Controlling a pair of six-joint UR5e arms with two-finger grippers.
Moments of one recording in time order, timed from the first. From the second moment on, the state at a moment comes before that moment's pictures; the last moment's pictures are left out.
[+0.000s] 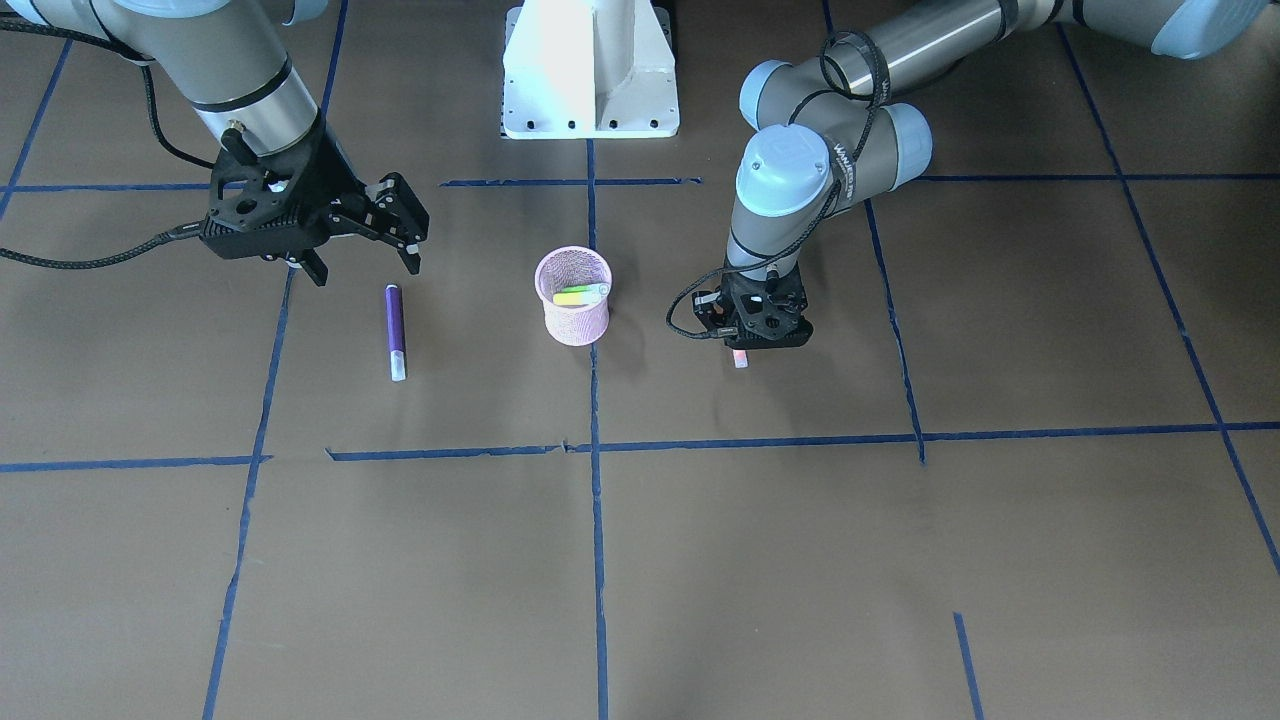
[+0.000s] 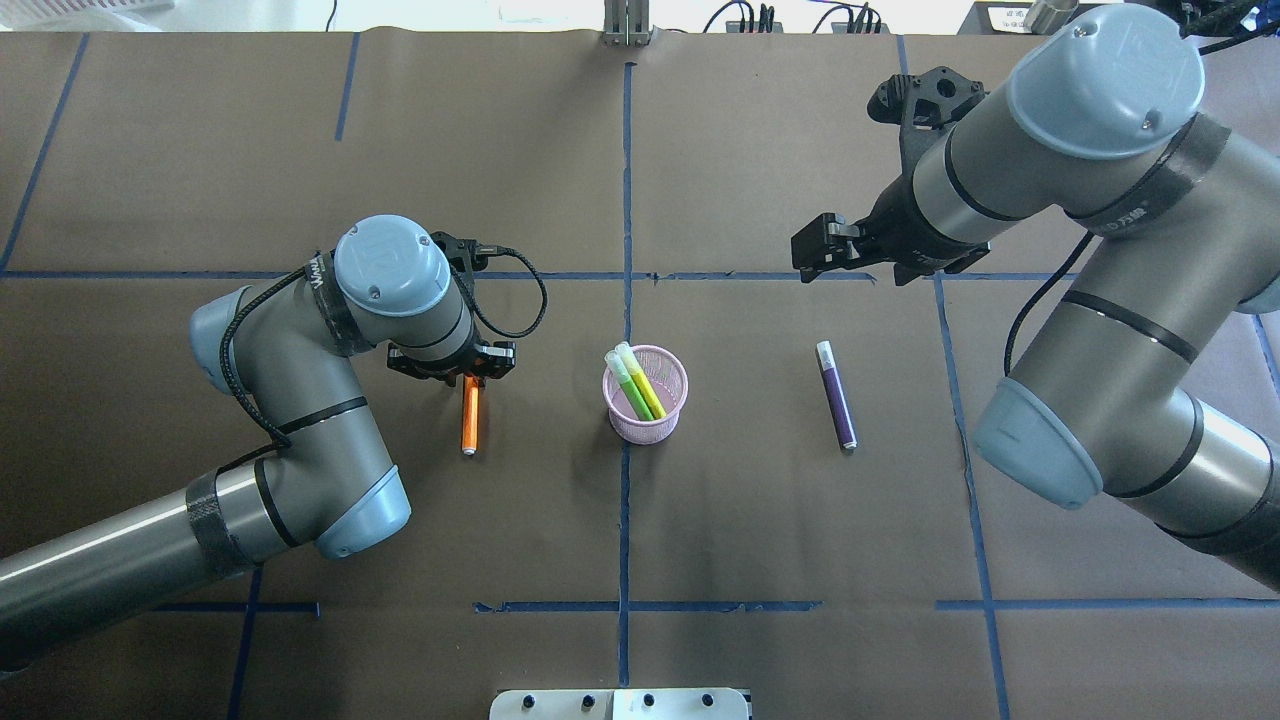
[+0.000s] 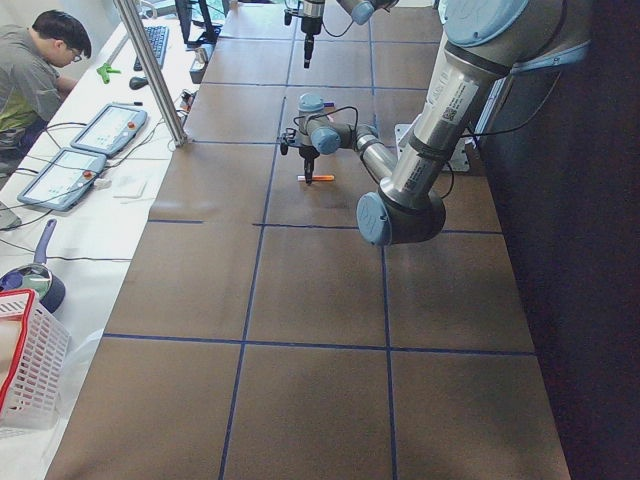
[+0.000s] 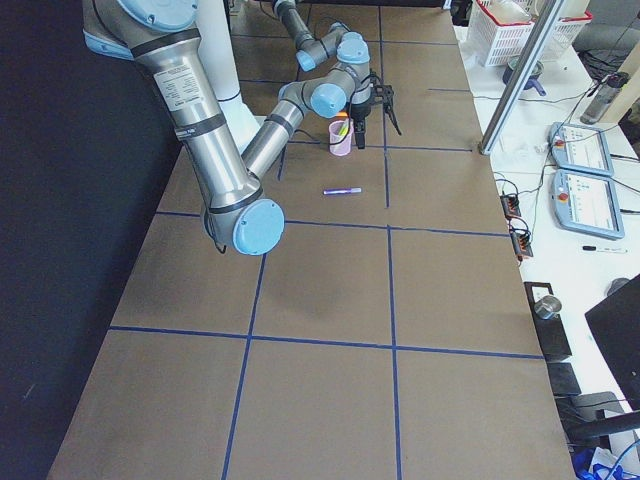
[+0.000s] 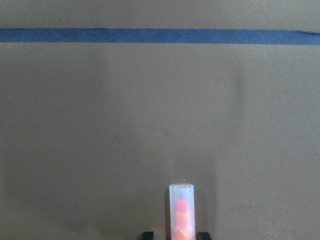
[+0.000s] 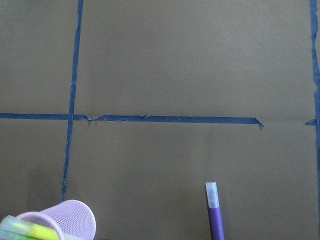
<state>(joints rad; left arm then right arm) -0.57 -2.16 -1.56 -1.70 -1.89 -1.17 0.78 -1.11 2.00 -1.62 2.02 1.04</state>
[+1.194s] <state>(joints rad) -0.53 -2.19 -1.79 -1.74 -1.66 -1.13 0.78 -1.11 2.00 -1.62 2.02 1.04</state>
